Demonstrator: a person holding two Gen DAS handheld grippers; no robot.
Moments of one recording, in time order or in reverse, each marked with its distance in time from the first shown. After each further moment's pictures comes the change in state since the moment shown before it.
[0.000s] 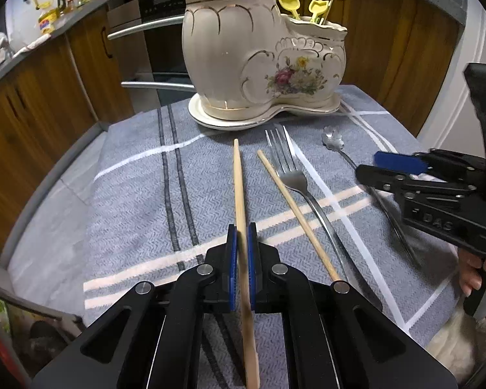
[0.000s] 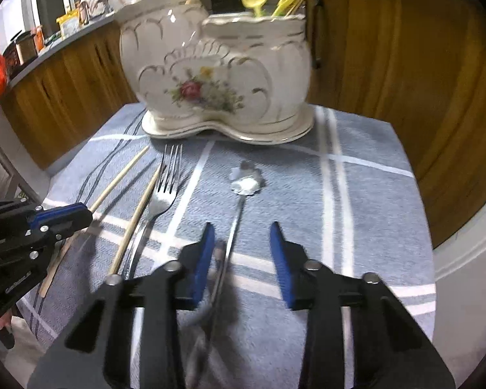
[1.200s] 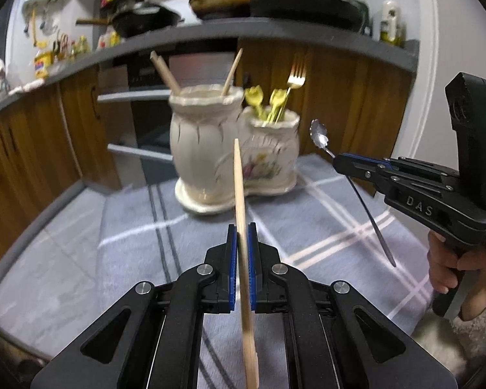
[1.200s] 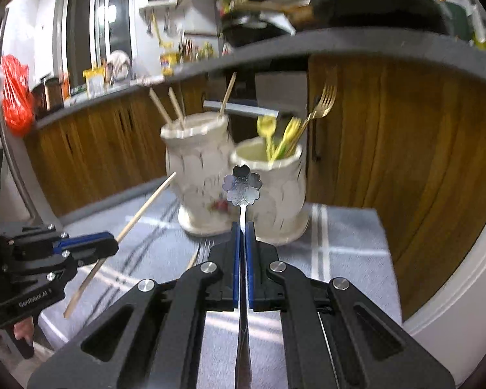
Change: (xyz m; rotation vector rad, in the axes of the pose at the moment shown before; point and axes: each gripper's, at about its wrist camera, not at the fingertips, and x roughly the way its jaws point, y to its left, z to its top) left arm -0.063 -0.010 0.013 0.045 -0.325 -0.109; right arm -0.088 0.005 0.018 -0.013 -0.397 0.038
